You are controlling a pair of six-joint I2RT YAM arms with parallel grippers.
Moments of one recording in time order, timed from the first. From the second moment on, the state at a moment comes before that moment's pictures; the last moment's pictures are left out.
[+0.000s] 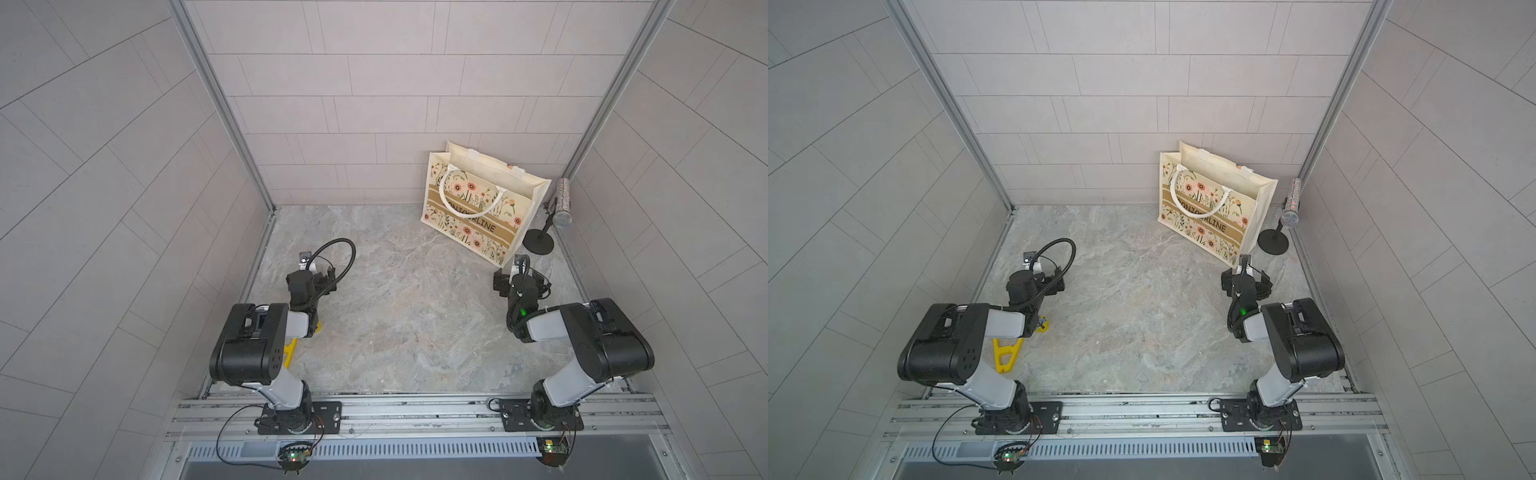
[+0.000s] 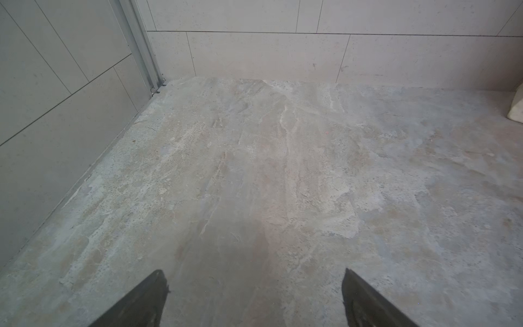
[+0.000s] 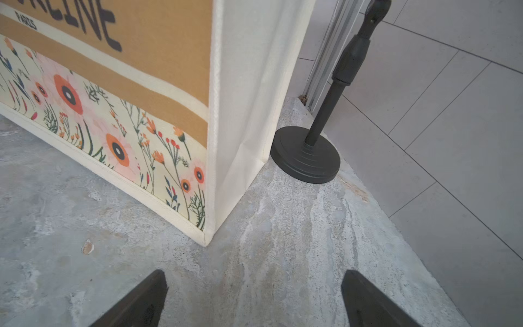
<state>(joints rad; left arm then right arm) 0.01 1.59 0.40 0.81 -0.10 -0.03 0.09 1.59 0.35 0.90 0.46 -0.05</state>
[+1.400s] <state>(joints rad) -0.06 1.43 0.17 1.05 -0.04 0.03 0.15 1.31 0.35 0.74 0.47 -0.07</state>
